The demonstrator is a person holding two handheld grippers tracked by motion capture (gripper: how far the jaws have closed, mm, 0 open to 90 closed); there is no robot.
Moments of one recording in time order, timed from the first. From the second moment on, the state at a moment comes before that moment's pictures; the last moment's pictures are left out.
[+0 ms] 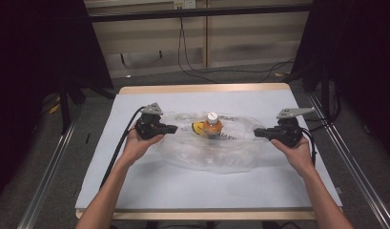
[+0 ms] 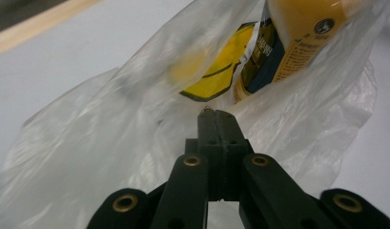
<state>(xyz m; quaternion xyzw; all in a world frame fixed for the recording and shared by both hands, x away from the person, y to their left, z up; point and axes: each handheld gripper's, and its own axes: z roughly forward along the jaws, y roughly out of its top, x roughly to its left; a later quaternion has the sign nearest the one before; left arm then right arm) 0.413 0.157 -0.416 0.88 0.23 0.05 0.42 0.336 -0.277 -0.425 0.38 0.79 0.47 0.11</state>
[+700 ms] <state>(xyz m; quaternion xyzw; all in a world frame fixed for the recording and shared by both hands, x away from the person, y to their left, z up) 0.403 0.090 -0.427 0.92 0.16 0.04 0.35 0.336 -0.243 -0.411 0.34 0.82 0.46 0.06</state>
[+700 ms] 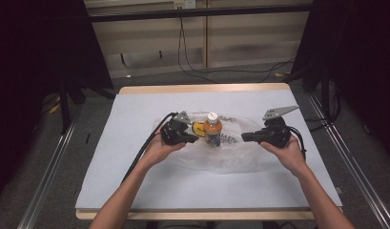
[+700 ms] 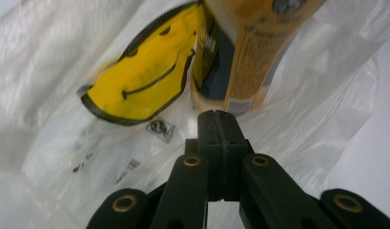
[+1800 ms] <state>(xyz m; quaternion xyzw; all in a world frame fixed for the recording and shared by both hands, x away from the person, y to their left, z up) 0.347 0.066 -0.462 0.96 0.08 0.00 0.27 0.475 -0.163 -0.464 0.39 0.89 0.24 -0.02</state>
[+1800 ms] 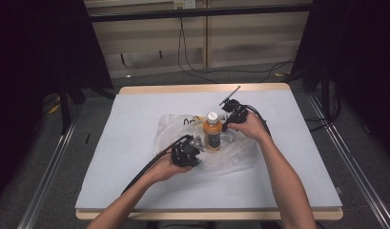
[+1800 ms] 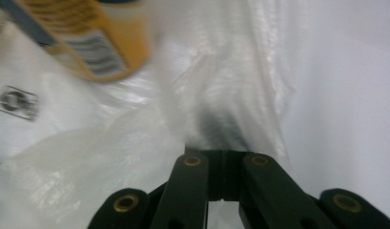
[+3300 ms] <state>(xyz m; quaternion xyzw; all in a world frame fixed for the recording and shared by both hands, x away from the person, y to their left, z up) 0.301 0.185 -0.415 0.79 0.22 0.11 0.56 0.311 -0.244 -0.410 0.40 0.73 0.53 0.18</state>
